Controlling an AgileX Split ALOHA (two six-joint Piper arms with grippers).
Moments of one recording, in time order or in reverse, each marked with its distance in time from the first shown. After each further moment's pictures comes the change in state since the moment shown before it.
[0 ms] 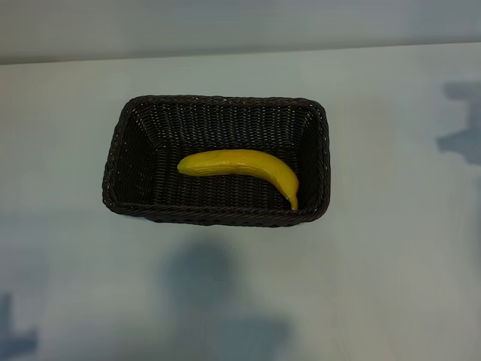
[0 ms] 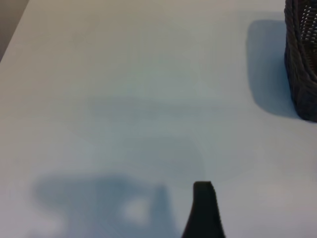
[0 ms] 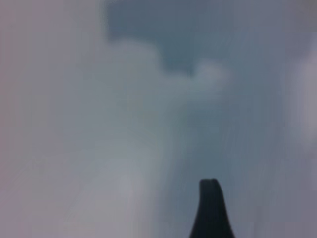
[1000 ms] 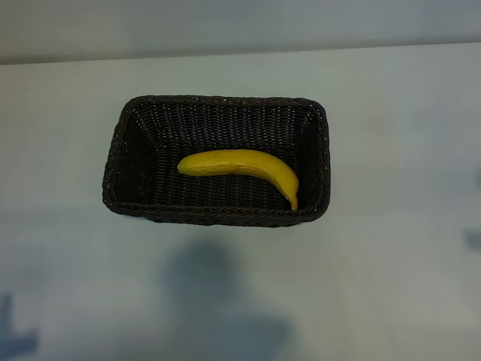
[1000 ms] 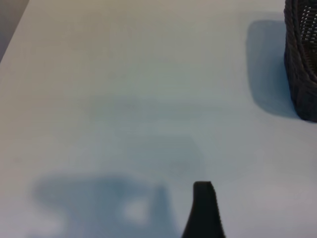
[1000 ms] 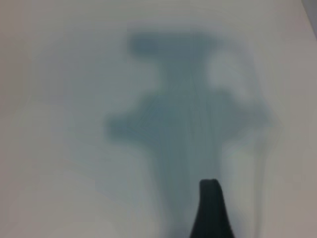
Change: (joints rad) left arm 0.000 0.000 0.000 0.000 0.000 -0.001; right arm 0.000 -1.041 0.396 -0.065 0.196 0.092
